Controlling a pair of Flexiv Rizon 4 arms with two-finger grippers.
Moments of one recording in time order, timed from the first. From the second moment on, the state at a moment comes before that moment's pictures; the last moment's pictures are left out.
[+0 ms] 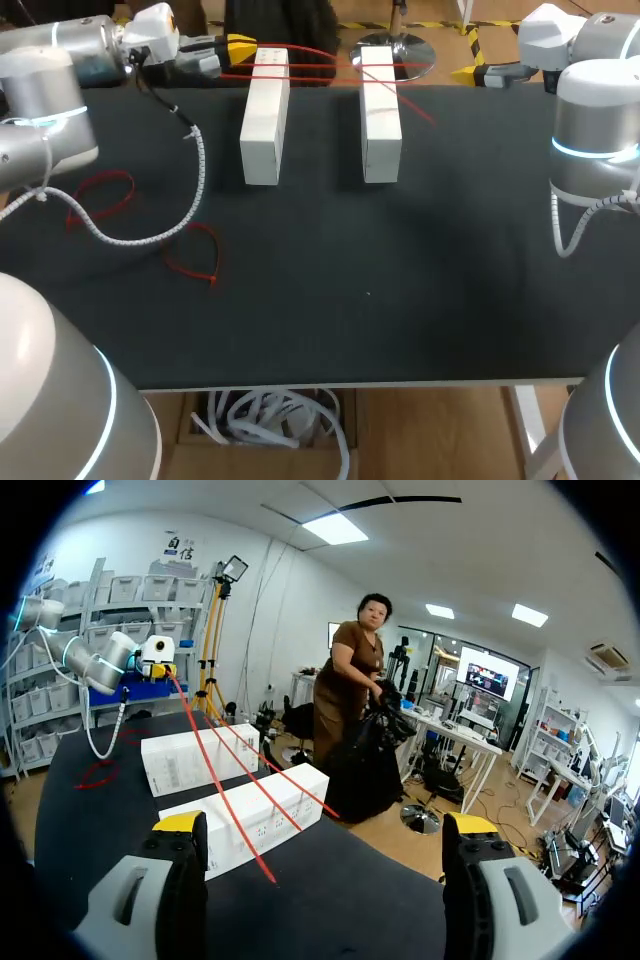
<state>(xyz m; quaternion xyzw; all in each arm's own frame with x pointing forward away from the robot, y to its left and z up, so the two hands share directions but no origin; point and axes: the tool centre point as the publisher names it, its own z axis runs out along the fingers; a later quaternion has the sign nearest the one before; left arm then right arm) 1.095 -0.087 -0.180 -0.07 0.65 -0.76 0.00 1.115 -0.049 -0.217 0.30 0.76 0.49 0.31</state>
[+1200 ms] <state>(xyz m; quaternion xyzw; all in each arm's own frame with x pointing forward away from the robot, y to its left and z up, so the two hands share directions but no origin) 1.086 -0.113 -0.156 -0.05 0.61 -0.79 -0.02 1.115 -0.049 -0.217 0.30 0.76 0.49 0.31</state>
